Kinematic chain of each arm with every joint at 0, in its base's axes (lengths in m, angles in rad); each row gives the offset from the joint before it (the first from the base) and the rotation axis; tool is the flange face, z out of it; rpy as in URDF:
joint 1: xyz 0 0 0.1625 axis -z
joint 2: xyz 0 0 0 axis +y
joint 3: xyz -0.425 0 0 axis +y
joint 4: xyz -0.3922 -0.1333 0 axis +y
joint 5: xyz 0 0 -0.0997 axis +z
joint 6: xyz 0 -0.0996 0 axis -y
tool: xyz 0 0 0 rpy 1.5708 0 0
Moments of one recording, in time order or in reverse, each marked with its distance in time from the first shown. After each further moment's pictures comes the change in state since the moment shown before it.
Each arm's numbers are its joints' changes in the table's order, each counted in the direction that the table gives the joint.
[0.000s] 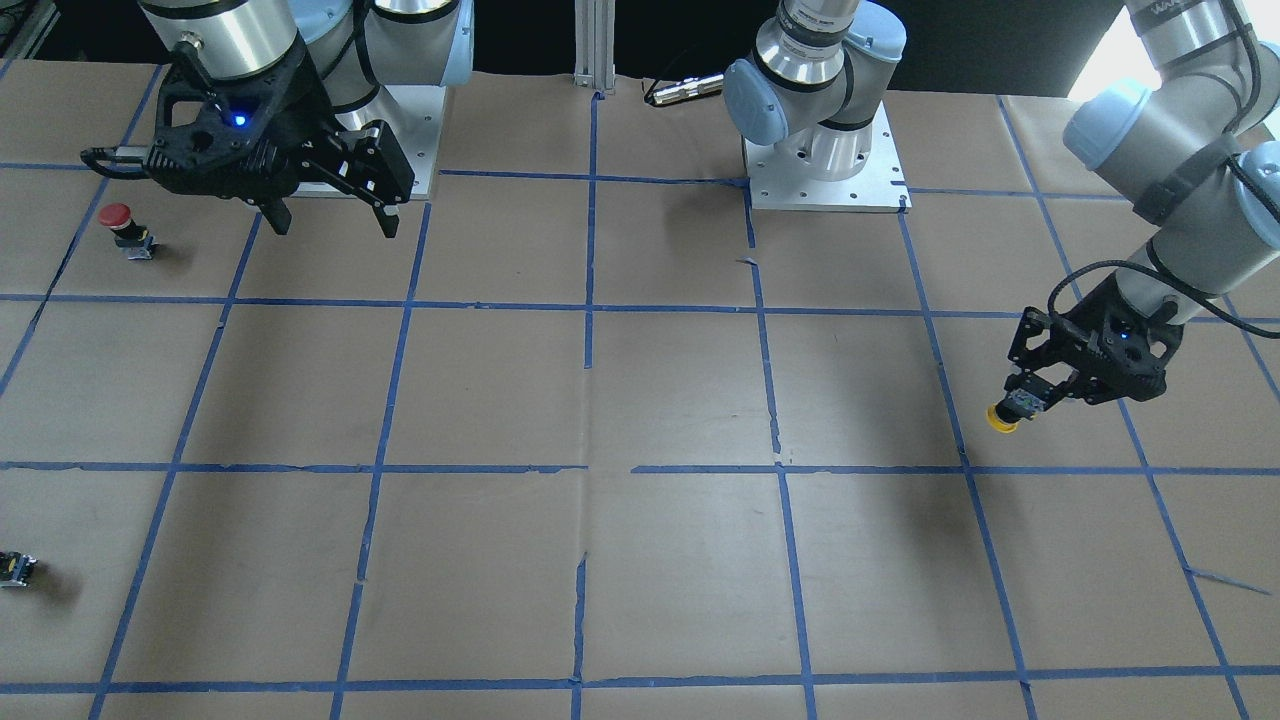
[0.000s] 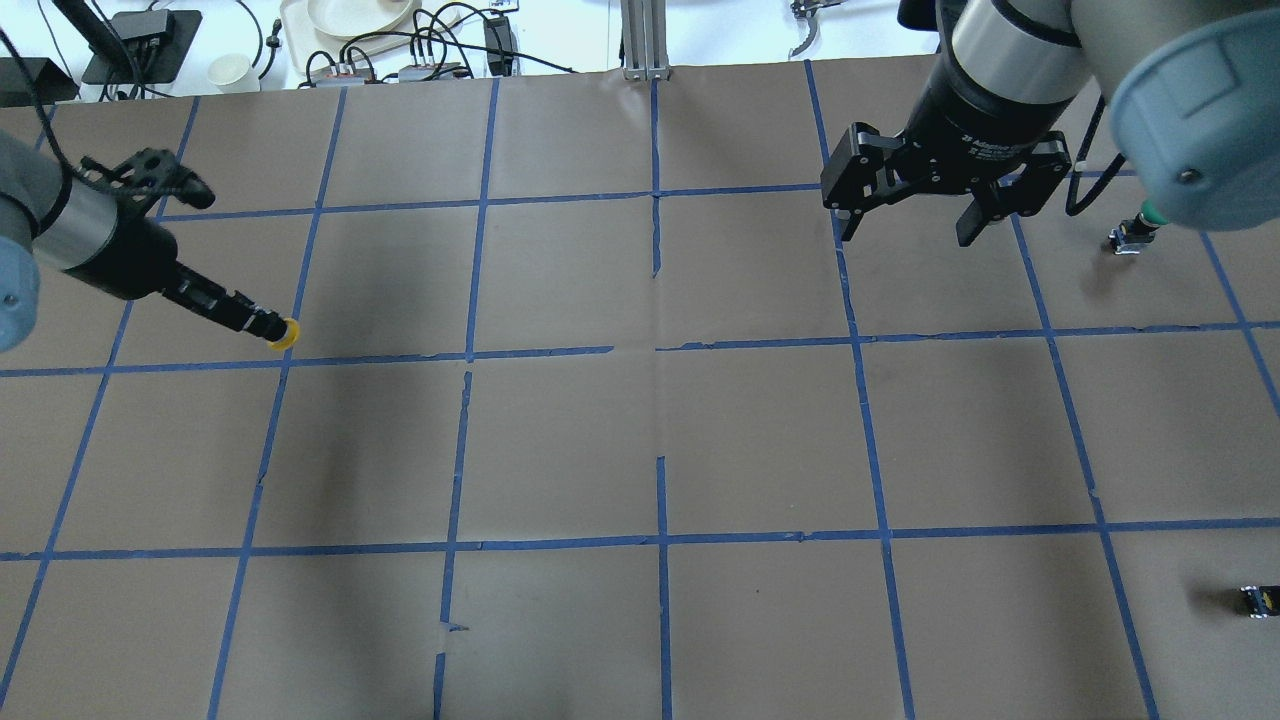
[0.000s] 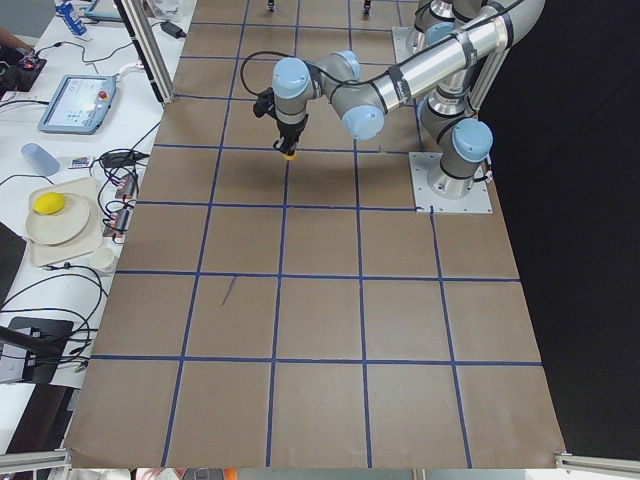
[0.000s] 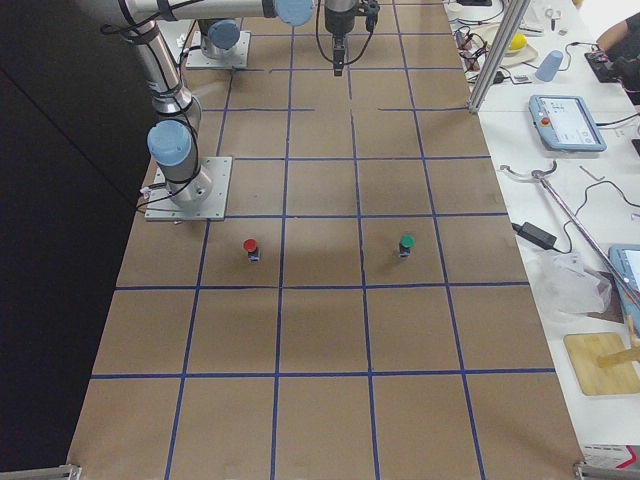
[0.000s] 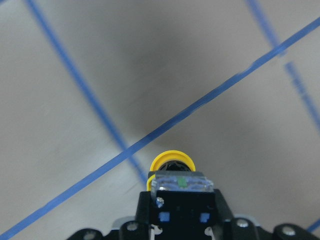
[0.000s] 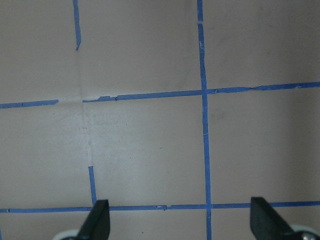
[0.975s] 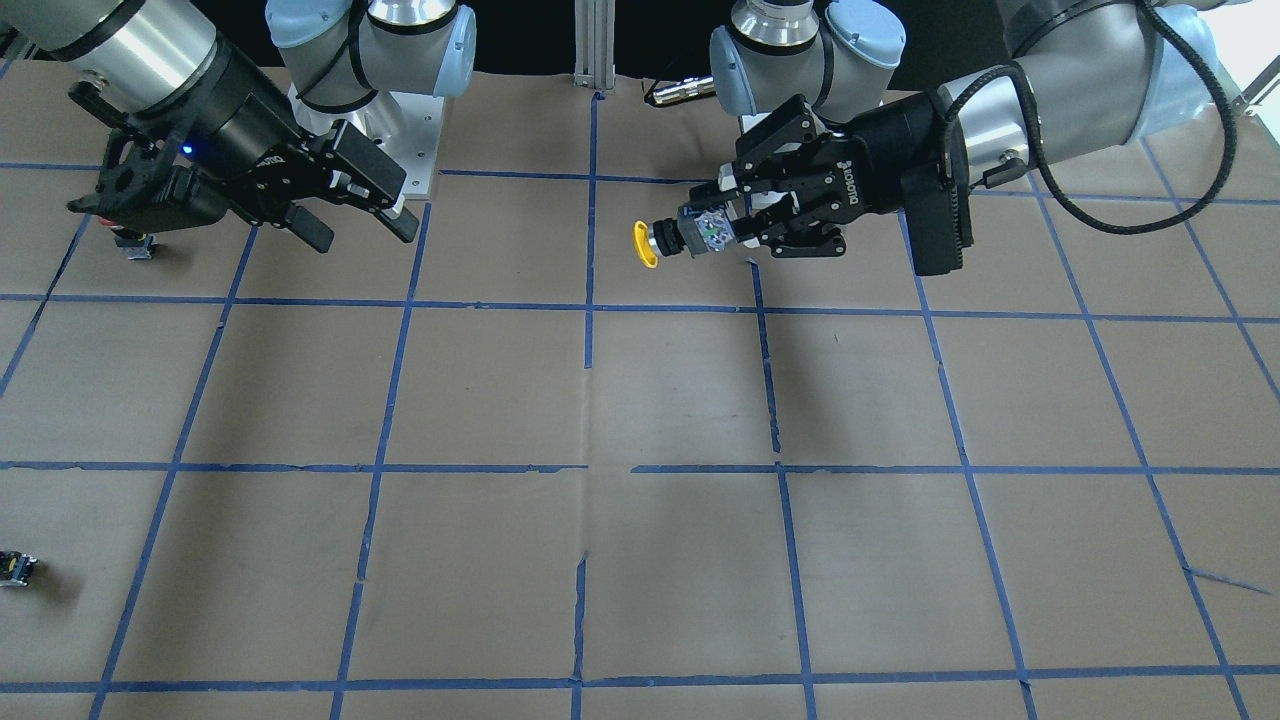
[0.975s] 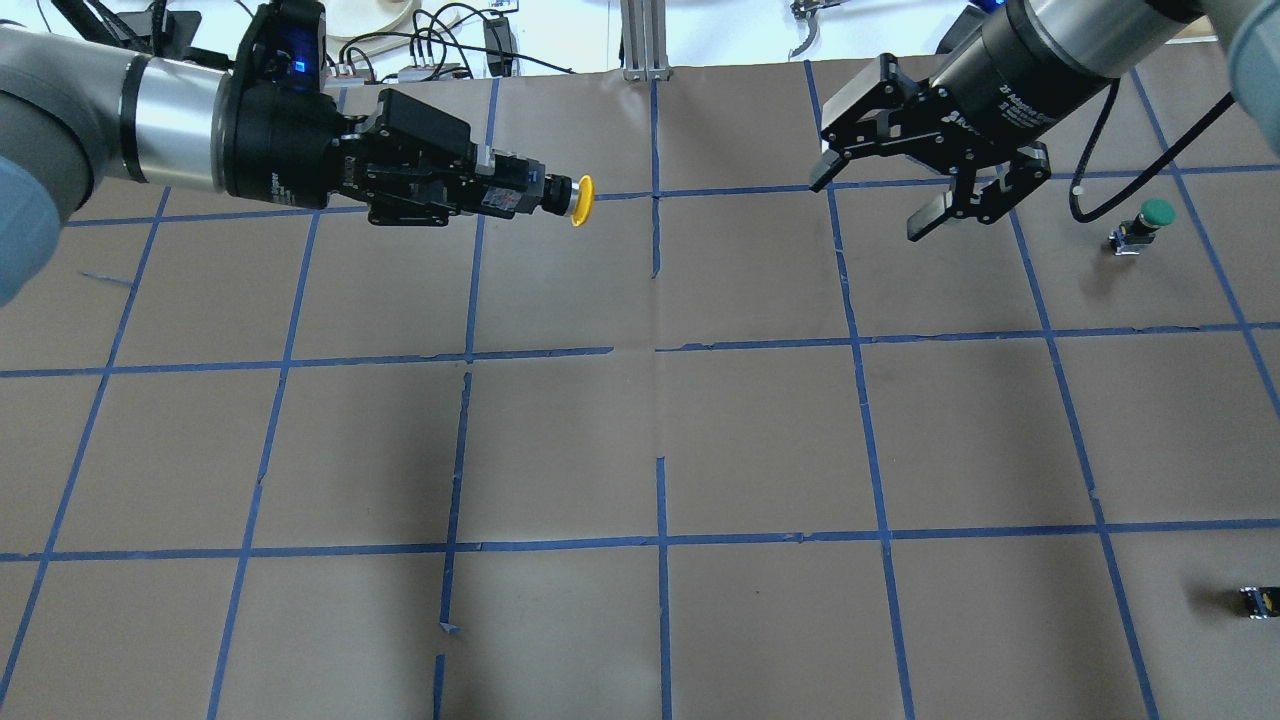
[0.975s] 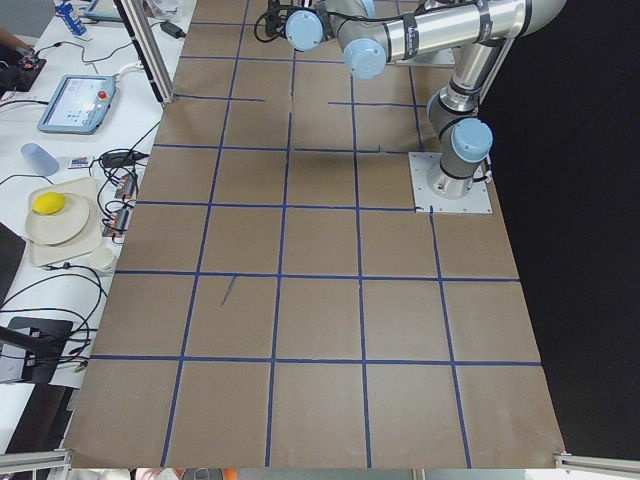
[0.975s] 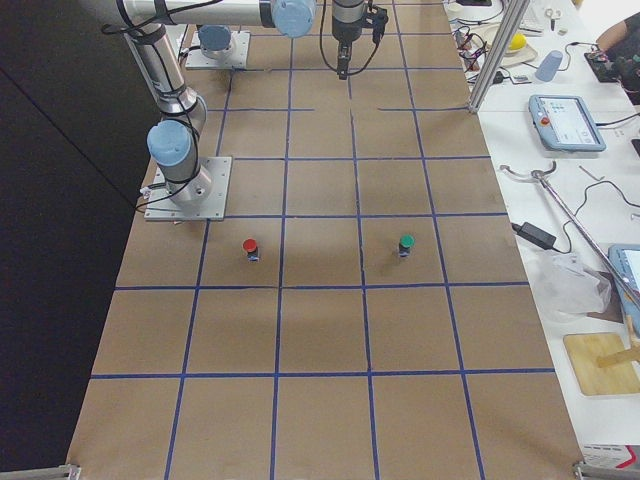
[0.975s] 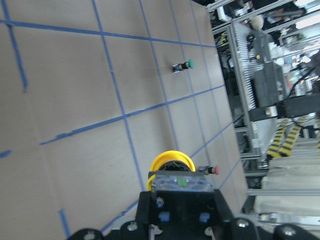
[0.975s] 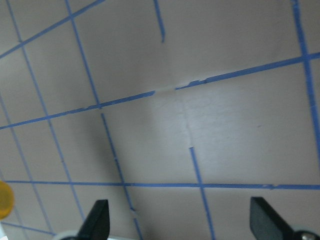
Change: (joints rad) left arm 0.197 -0.115 -0.009 0.346 0.785 -0.444; right arm 0.149 -0.018 0.013 -0.126 -0.484 0.011
